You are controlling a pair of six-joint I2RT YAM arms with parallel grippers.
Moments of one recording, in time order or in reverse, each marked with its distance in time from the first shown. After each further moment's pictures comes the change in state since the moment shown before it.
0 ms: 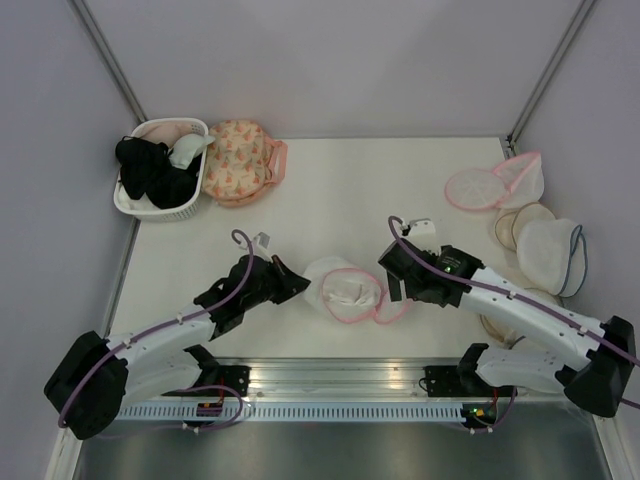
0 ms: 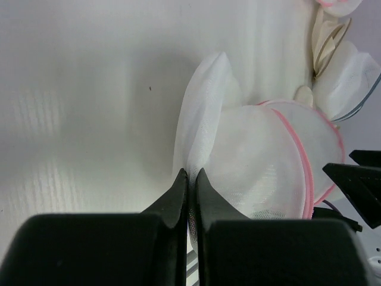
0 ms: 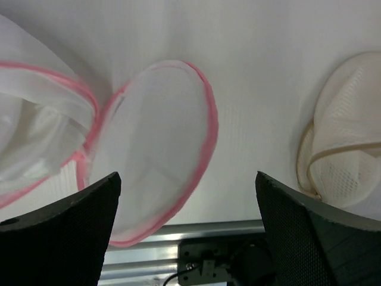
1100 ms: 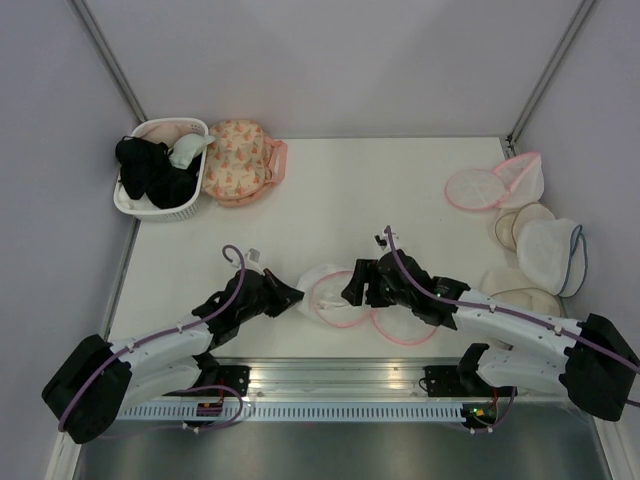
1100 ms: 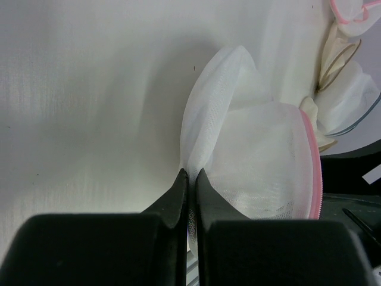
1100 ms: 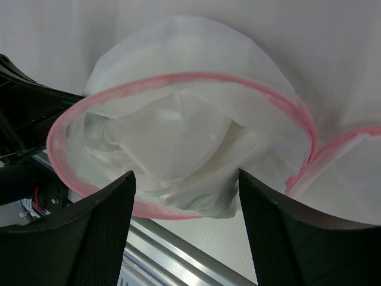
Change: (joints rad) left arm 0.006 -0.037 -0.148 0.069 -0.020 -0.156; right arm 0.008 -0.066 -0.390 0.868 -0.457 0.108
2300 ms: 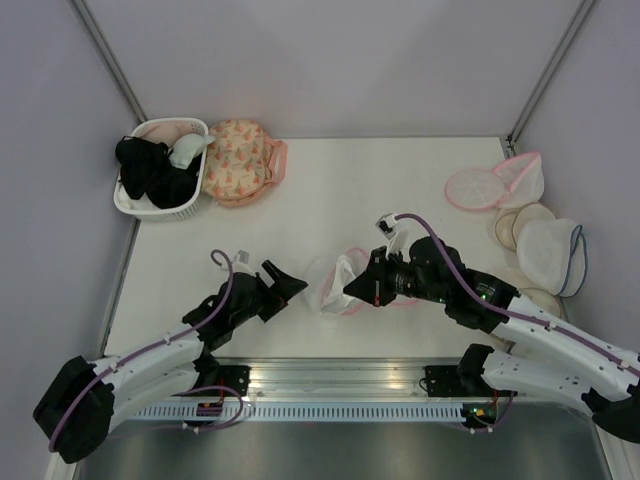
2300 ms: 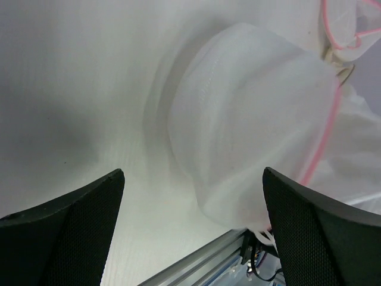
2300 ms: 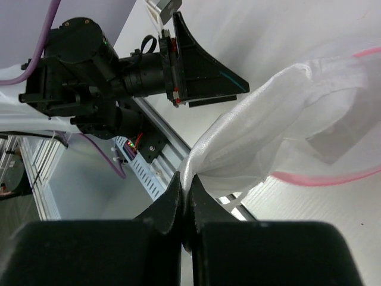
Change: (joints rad) left arm 0.004 -0.112 -0.017 -0.106 -0.071 -0.032; right arm 0.047 -0.208 0.249 -0.183 -0.232 -0.142
